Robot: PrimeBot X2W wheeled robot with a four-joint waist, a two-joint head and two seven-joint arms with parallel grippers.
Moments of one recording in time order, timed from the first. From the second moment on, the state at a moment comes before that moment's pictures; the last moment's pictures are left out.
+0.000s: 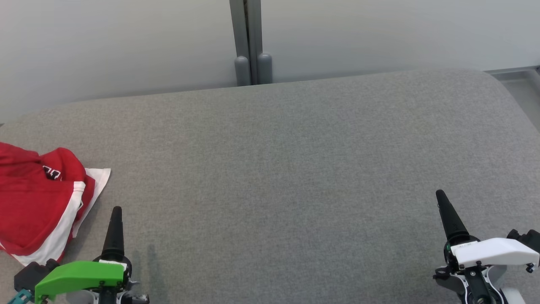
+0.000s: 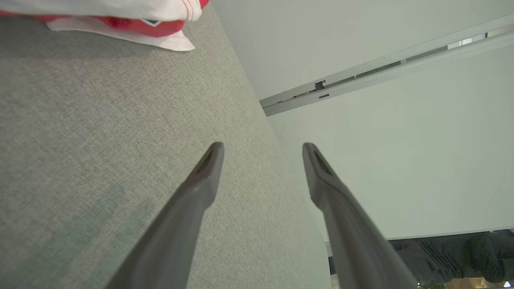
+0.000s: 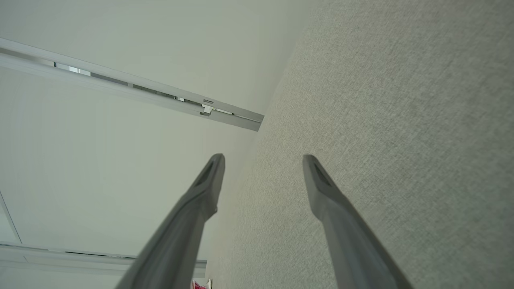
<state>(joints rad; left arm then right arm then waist) -0.06 0.05 0.09 0.29 -1.26 -0.13 0.02 -0.08 -0.05 -0.09 0.27 1.29 0.13 0.03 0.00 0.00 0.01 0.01</state>
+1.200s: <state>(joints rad) -0.11 0.08 0.00 0.30 -0.68 -0.09 -0.10 -0.14 -0.04 -0.05 0.28 0.69 0.13 -0.10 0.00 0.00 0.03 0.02</state>
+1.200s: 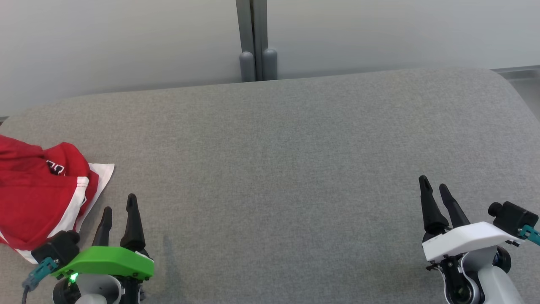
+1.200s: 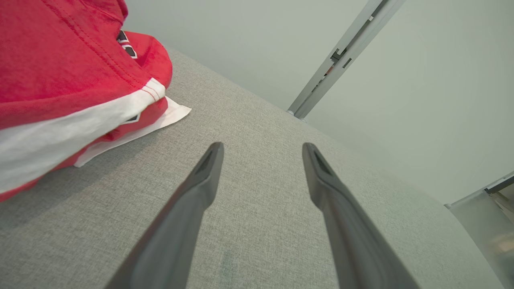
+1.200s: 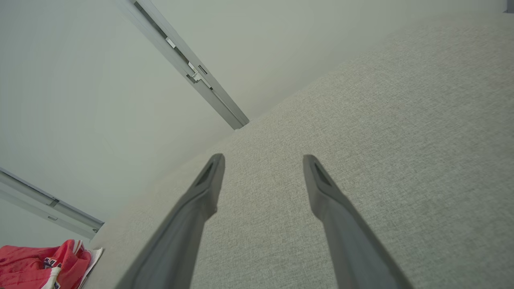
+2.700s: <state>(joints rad) -0.10 0.11 -0.05 0.35 -0.23 -0.07 -0.21 -0.16 -0.05 -0.02 0.32 0.24 0.13 -0.21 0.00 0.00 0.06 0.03</state>
